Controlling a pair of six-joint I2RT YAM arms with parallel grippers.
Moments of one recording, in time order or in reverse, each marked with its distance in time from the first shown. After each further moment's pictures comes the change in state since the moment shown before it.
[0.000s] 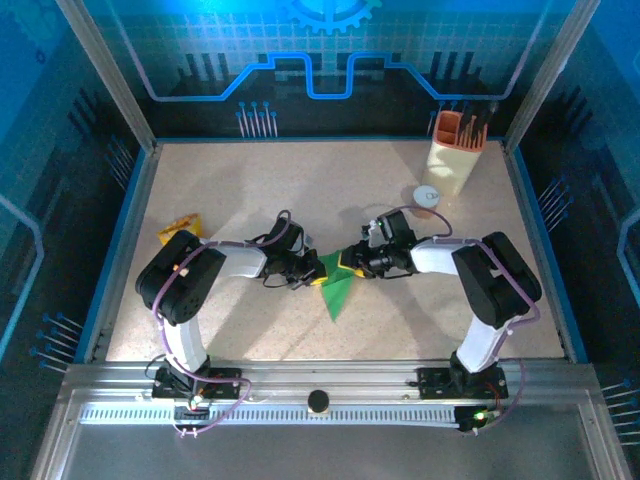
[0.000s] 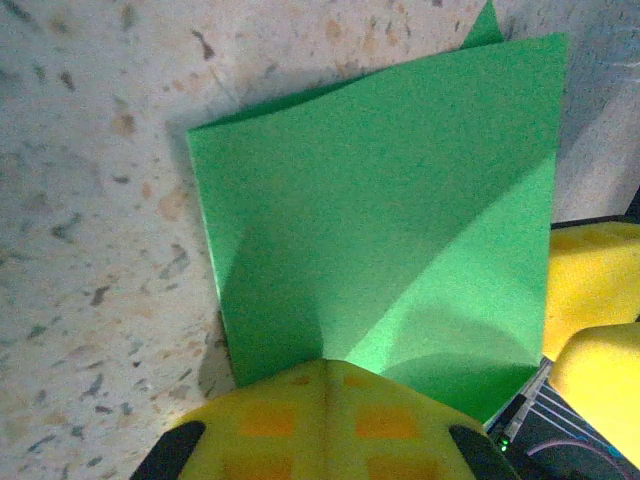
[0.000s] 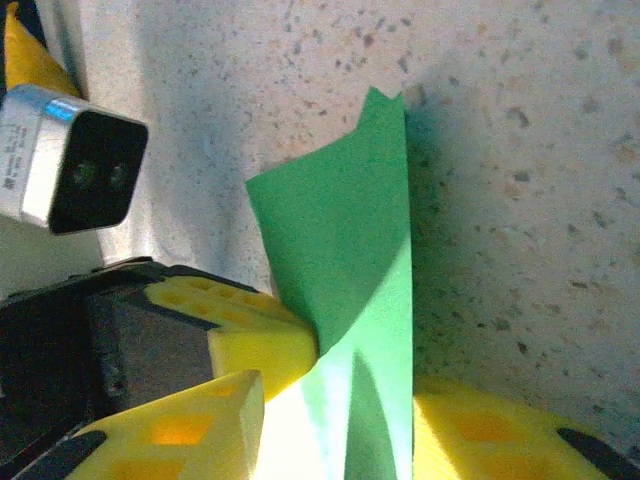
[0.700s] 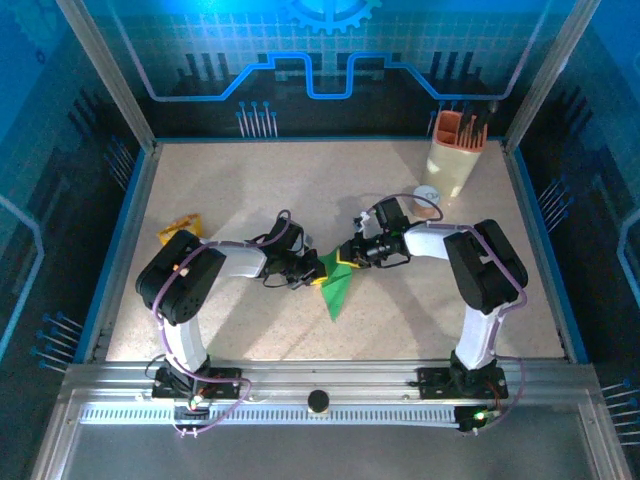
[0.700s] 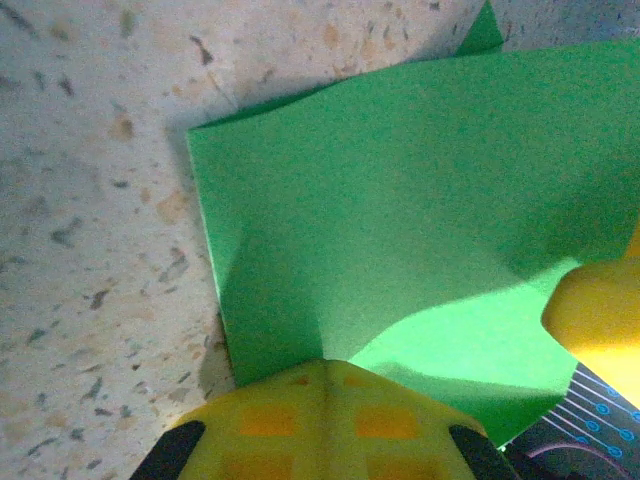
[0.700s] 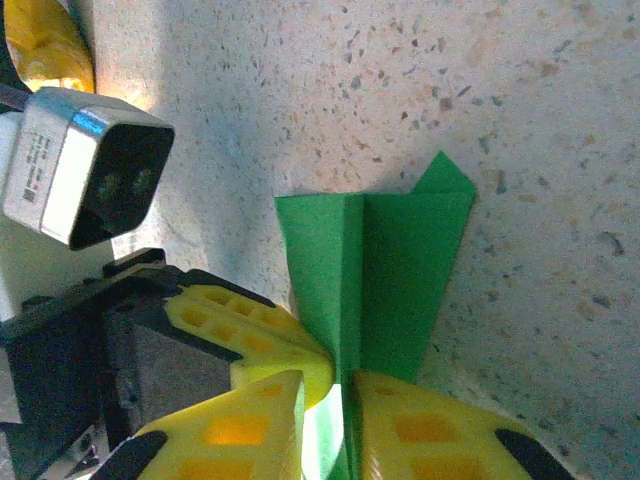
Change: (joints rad) left arm 0.001 0.000 0.000 0.005 0.000 0.000; right arm -0.021 0.114 0.176 -0.179 -0.089 -0.187
